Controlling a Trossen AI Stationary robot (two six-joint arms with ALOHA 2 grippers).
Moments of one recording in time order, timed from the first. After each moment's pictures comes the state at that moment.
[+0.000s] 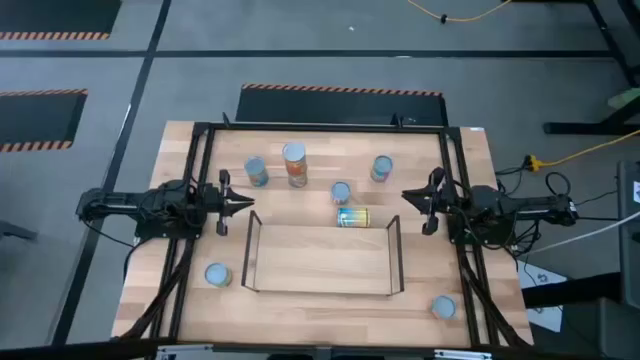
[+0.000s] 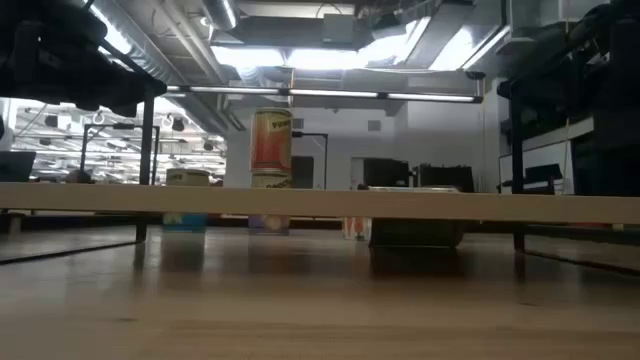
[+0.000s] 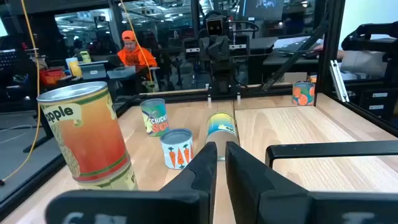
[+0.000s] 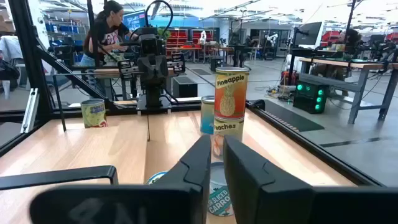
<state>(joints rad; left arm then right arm) 0.00 0.00 0.01 0.02 -0.09 0.08 0.08 0.02 0.01 0.07 0.29 -0.01</state>
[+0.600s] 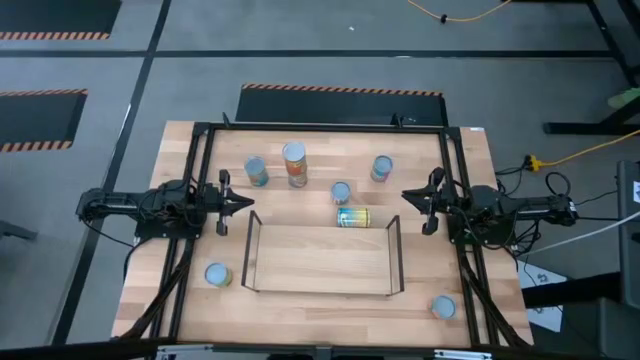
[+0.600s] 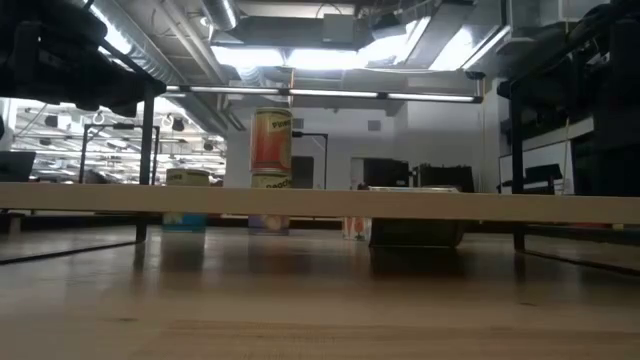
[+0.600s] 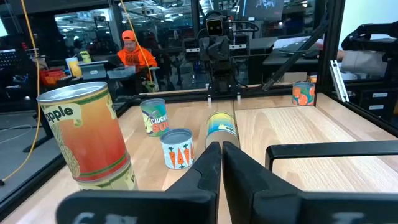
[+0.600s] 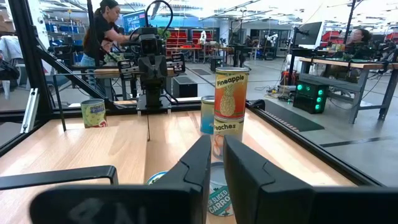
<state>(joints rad) 0.00 0.00 0.01 0.02 -0.09 0.08 0.07 0.02 0.01 0.07 0.29 -0.01</state>
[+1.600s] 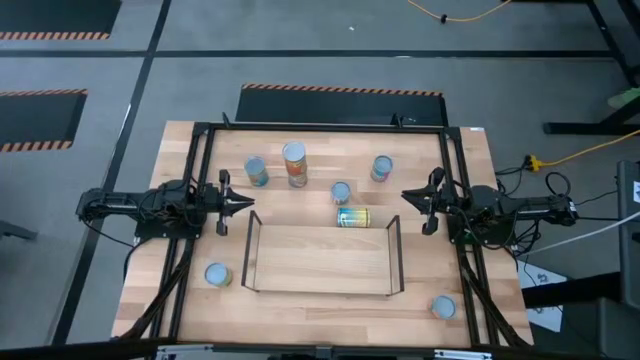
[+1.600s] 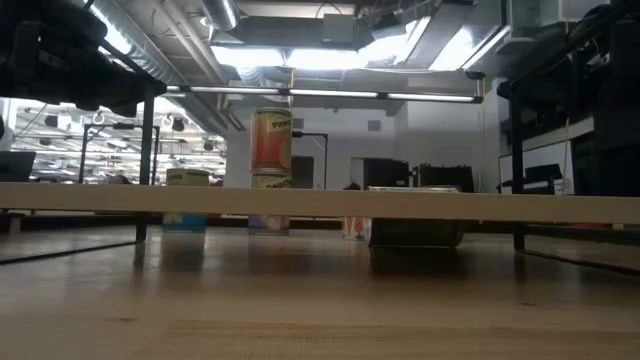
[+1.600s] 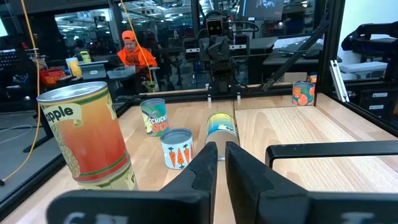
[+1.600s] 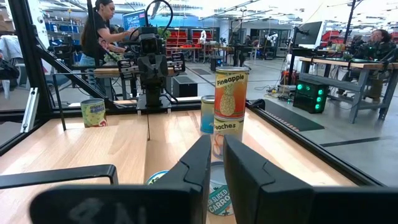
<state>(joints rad) 0.00 0.00 0.01 0.02 -0.09 0.08 0.08 0.02 0.01 0.07 0.29 -0.01</state>
